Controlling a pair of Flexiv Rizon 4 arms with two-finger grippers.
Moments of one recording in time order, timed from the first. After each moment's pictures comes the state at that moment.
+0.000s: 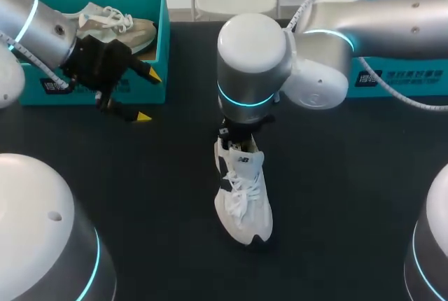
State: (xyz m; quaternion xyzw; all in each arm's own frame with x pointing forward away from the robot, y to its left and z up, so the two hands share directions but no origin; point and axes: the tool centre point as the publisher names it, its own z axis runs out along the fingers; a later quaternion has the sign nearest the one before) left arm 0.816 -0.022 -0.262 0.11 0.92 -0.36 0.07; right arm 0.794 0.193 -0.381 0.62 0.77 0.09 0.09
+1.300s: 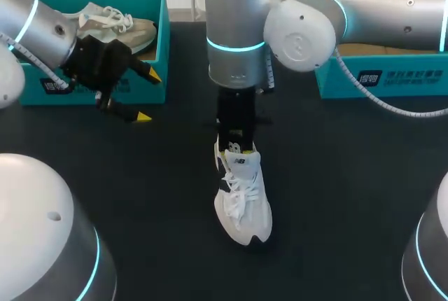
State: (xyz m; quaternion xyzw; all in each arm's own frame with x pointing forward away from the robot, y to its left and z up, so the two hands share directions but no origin) left arm 0.816 -0.022 -0.262 0.11 0.92 -0.36 0.07; right arm 0.717 0.210 -0.336 0.70 0.71 -0.07 -0.08
